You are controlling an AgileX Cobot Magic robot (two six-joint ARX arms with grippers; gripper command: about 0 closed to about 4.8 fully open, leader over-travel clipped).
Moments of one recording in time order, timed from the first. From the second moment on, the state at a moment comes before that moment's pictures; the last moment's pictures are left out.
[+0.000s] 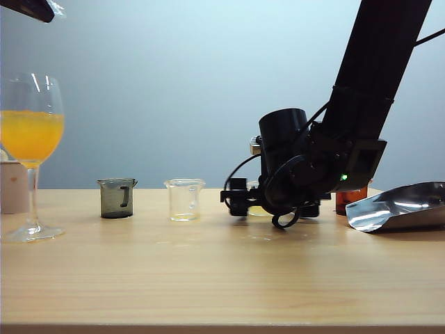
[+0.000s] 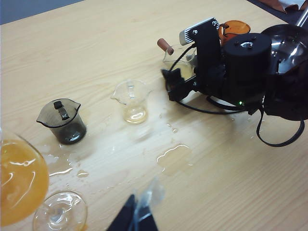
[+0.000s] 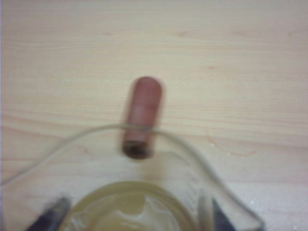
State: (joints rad) left arm -0.49 0.70 0.79 -0.52 0.06 0.10; right arm 0.53 2.27 1.18 0.85 0.41 0.16
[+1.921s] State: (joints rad) left arm -0.05 0.70 0.84 -0.57 0.16 0.10; right arm 0.79 2.14 1.86 0.12 -0.13 -0.04
